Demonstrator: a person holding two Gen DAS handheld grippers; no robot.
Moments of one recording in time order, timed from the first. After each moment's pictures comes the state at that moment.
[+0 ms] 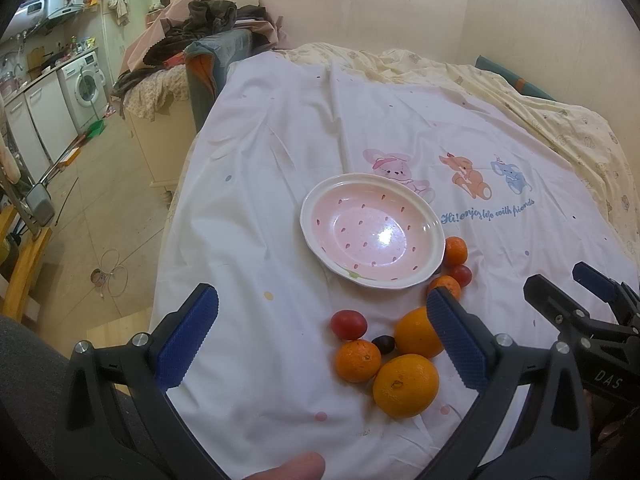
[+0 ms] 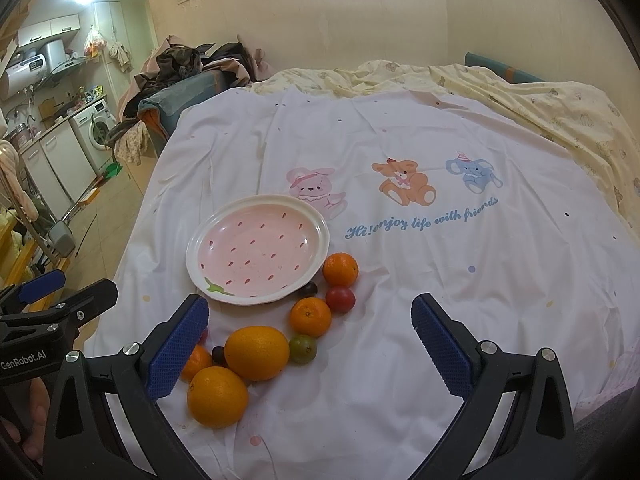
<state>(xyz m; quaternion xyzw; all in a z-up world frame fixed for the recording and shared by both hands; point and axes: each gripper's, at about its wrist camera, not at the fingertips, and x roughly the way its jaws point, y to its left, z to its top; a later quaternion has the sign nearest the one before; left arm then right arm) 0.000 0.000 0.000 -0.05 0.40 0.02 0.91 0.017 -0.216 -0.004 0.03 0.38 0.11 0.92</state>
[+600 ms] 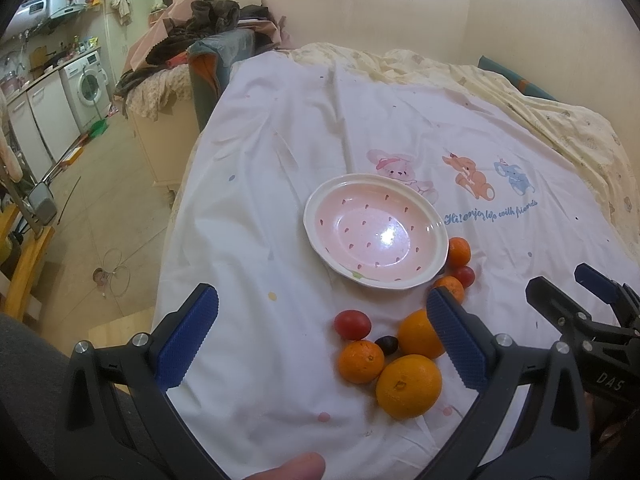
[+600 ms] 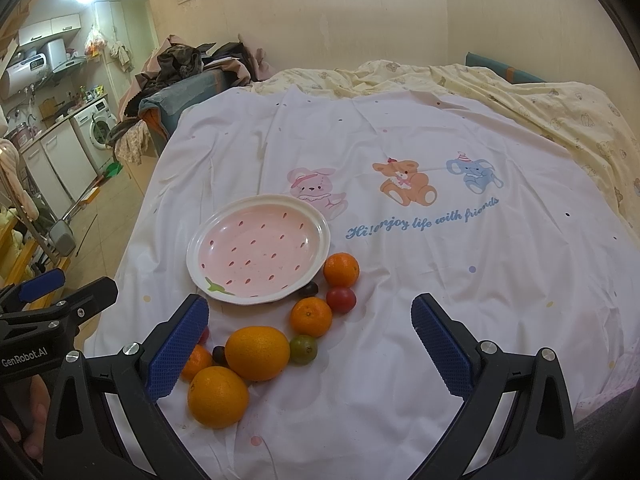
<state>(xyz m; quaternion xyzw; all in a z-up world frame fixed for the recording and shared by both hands) -0.003 0.010 0.001 -0.05 0.40 0.03 0.91 0.017 -0.214 -0.005 0.03 0.38 0.11 0.92</state>
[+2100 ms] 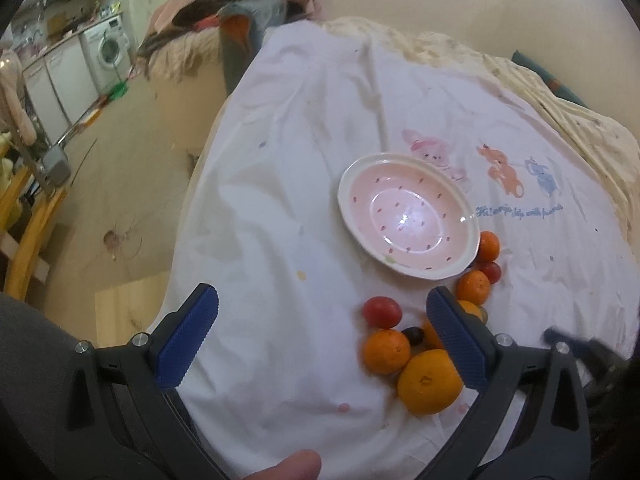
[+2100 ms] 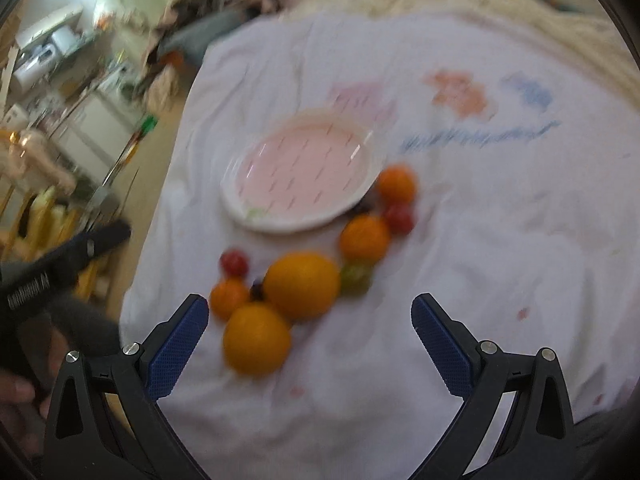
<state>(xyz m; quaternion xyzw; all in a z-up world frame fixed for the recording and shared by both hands) 0.012 0.028 -0.015 -0.08 0.46 0.07 0.88 0.032 -0.200 -0.061 0.07 0.54 0.22 0.81</state>
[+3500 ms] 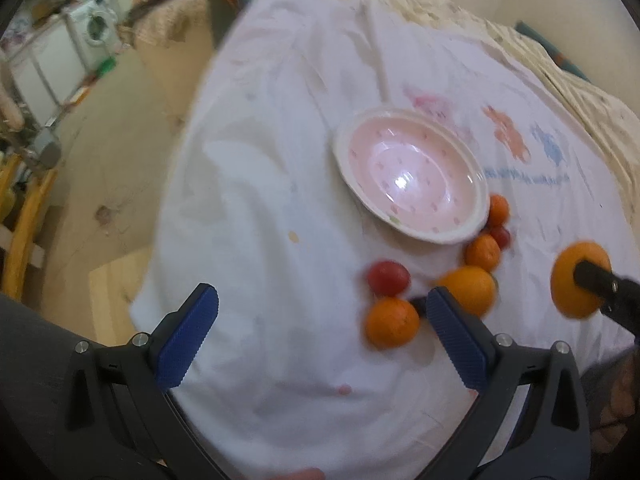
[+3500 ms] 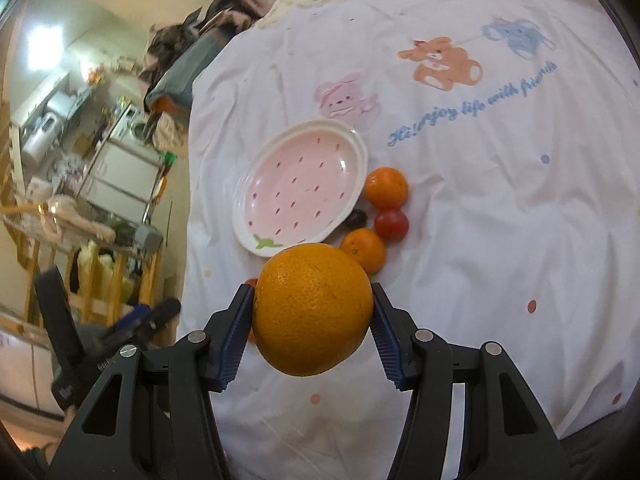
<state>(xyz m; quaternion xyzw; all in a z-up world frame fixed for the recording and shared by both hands) 0.021 0.024 -0.049 -0.09 0.53 0.03 0.84 0.059 -0.269 -0.047 0.23 0.53 0.21 0.79</state>
